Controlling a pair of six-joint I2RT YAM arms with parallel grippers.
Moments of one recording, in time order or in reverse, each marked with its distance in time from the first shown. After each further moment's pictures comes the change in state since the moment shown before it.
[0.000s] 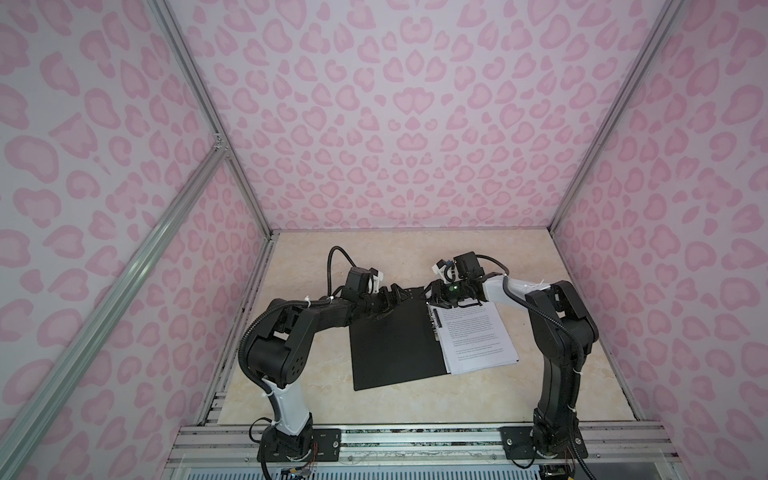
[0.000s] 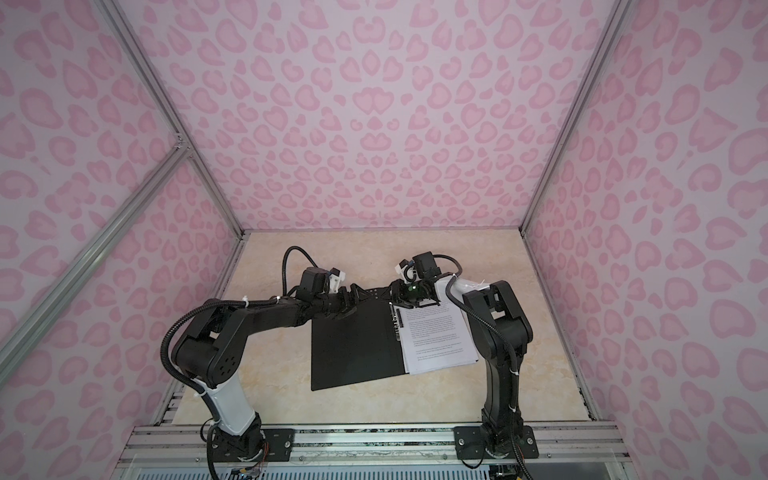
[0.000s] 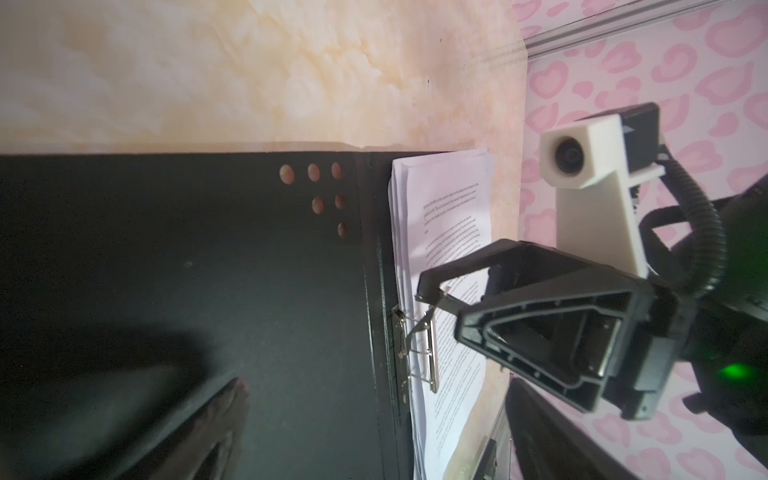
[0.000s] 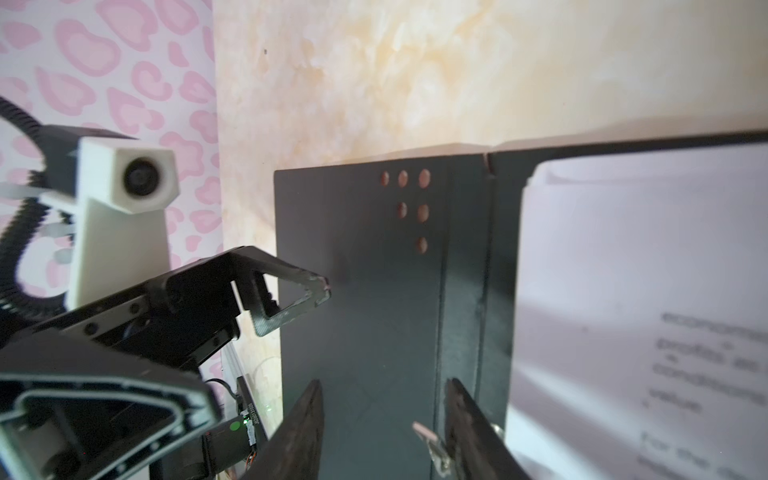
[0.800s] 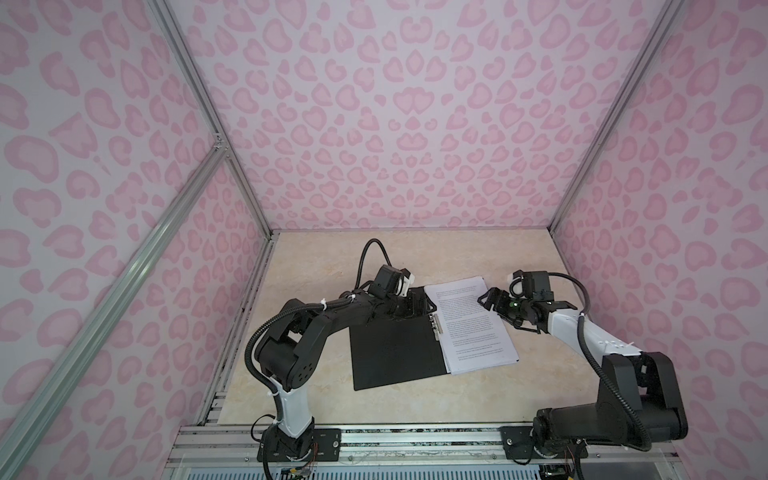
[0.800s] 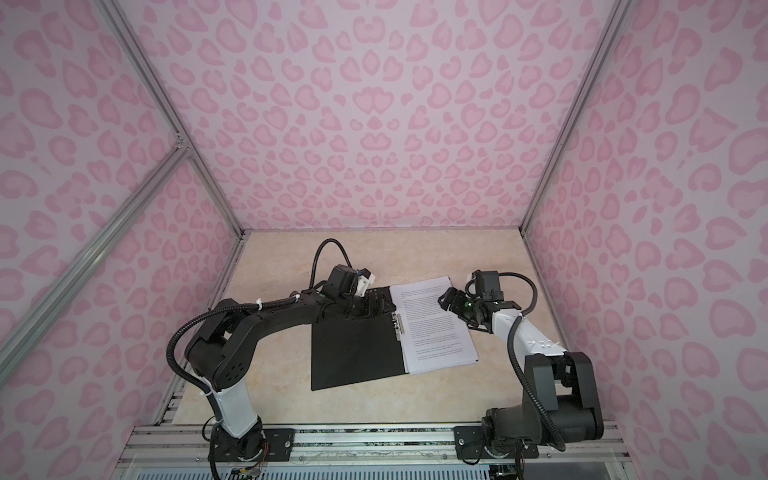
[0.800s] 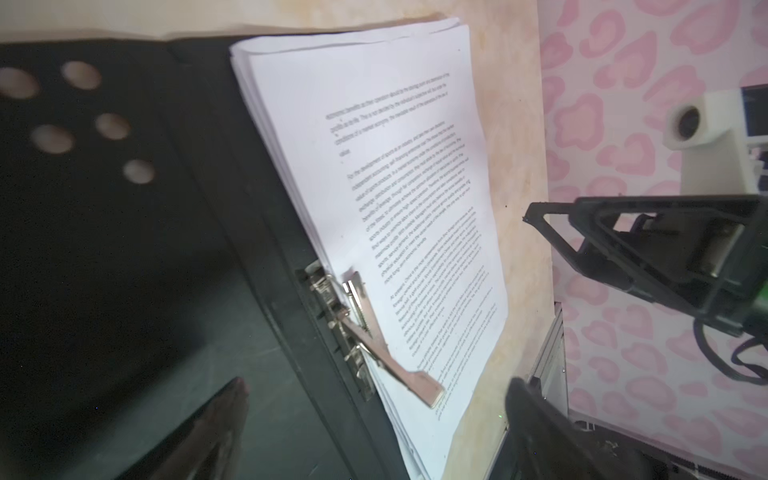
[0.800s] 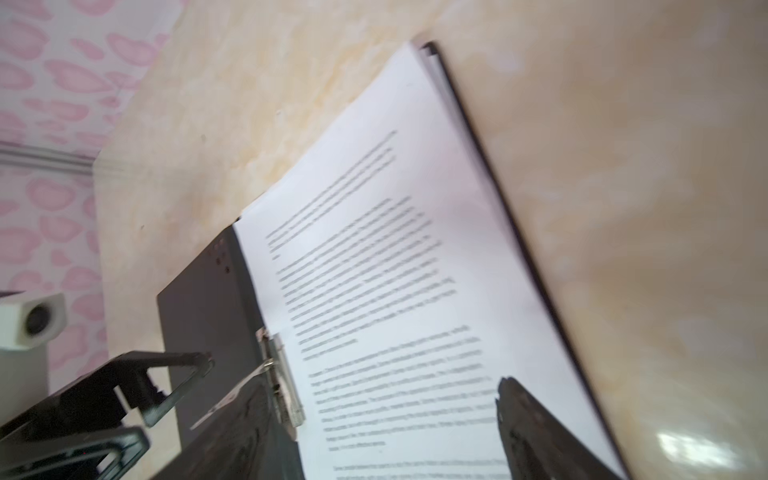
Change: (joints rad) left arm -0.208 0.039 0.199 -0.249 -0.070 0.182; right arm -0.362 -0.581 -0.454 -0.130 0.412 -0.003
